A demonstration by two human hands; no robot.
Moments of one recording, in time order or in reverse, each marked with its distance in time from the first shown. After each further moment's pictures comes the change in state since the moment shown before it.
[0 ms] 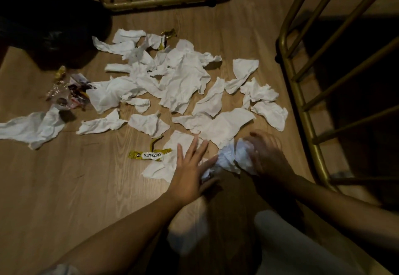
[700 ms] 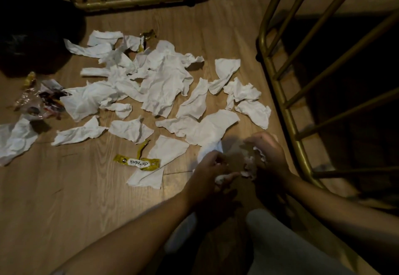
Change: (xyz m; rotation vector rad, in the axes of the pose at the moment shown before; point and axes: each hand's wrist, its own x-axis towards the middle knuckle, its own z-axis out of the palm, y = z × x) left_hand 0.035 0.057 0.008 -0.423 0.146 0.171; right_hand -0.009 0.009 -0.027 0.222 0.260 -0.067
